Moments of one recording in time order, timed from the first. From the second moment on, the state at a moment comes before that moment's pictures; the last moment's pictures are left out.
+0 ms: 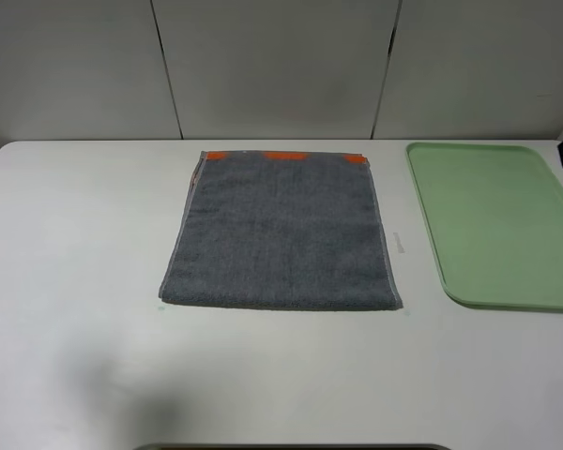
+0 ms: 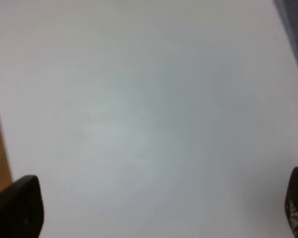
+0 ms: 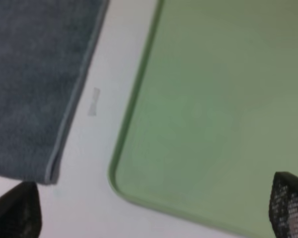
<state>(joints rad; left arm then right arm) -0.03 1.01 -1.00 0.06 0.98 0.39 -0.03 0.97 -0.90 0.18 0.87 -0.39</state>
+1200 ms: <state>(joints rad) -0.42 1.72 -1.04 -0.11 0.75 0.79 0.49 1.62 -0.91 0.21 0.60 -0.85</state>
